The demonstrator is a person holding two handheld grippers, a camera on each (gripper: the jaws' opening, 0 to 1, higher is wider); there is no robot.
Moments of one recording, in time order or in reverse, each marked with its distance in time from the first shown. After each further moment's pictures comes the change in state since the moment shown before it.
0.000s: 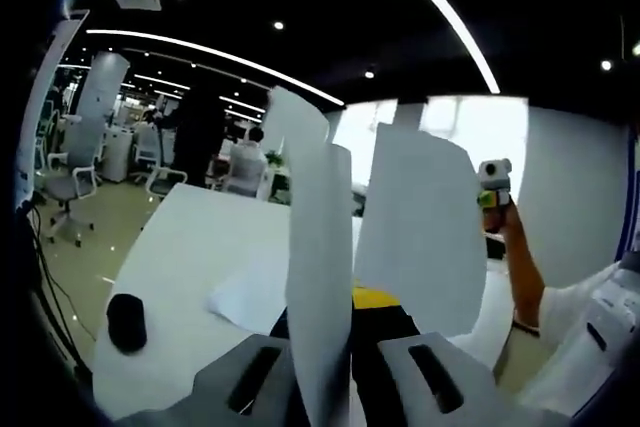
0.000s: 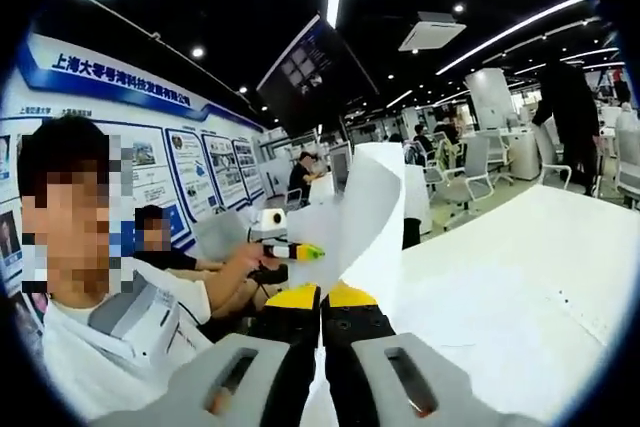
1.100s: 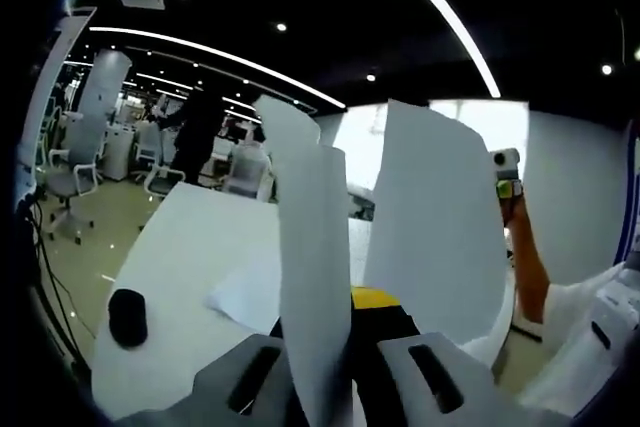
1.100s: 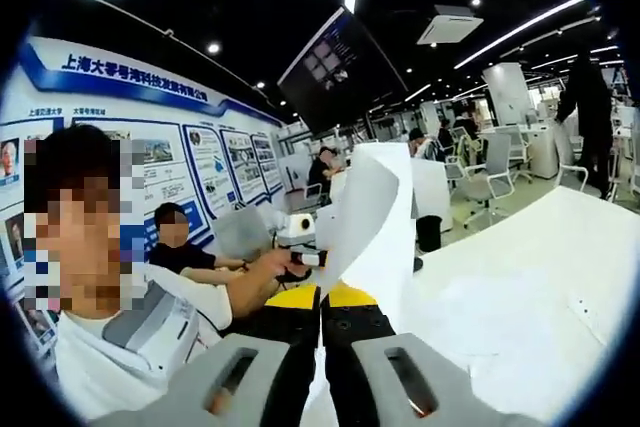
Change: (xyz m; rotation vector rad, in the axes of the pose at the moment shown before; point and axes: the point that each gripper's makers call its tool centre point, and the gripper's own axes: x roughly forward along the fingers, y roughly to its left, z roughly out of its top) left arm -0.005 -0.002 -0.005 -0.013 -0.009 0.001; right arm 0.024 0.037 0.012 -0.007 0.033 0.082
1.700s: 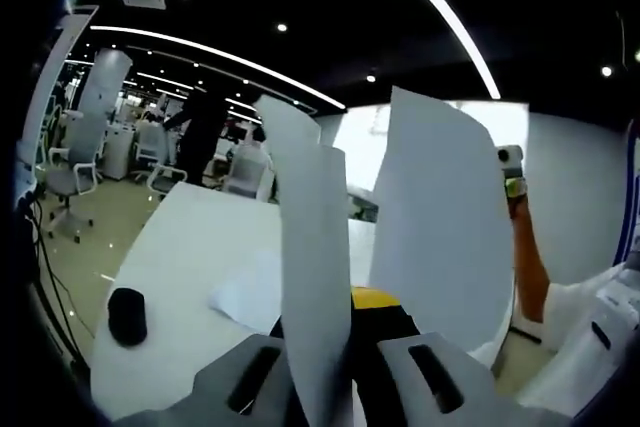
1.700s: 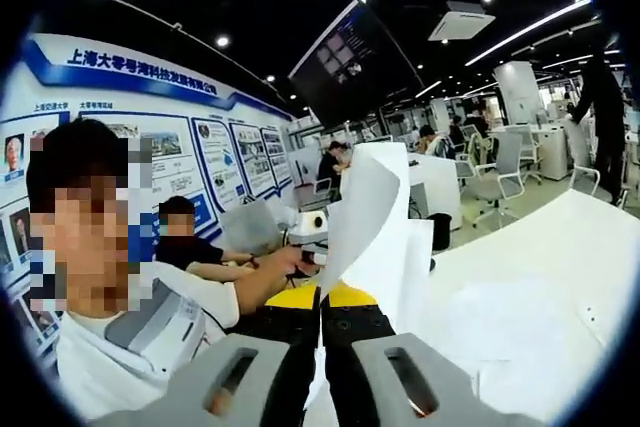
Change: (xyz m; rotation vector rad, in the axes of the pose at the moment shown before) left arm -0.002 -0.003 -0.001 -0.004 -0.003 -0.003; right arm 0.020 0.020 -0.002 -0.021 0.027 0.054
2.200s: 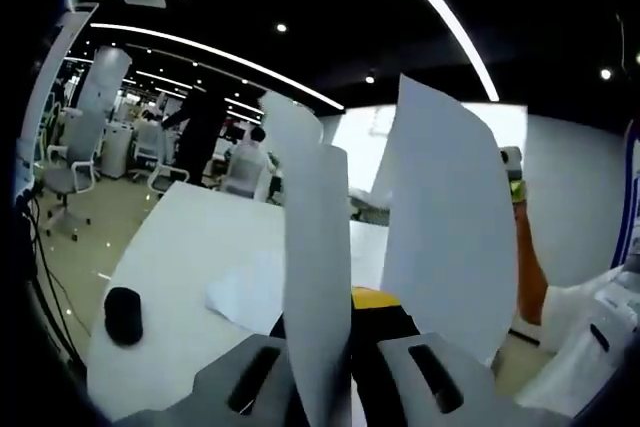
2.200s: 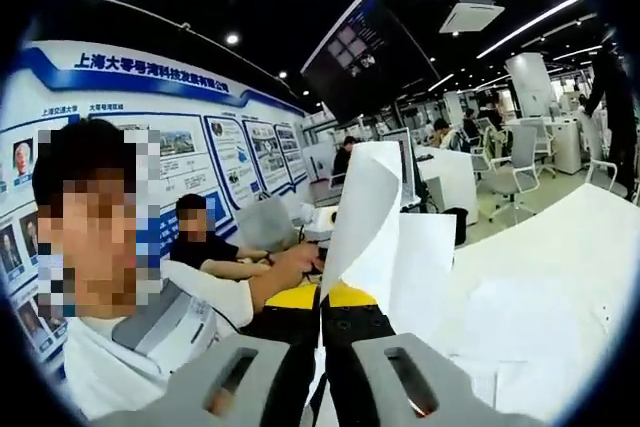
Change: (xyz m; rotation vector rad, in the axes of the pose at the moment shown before) left arm 0.002 -0.006 -0.002 -0.009 -0.004 -0.011; right arm 0.012 0.004 -0.005 0.025 0.022 0.065
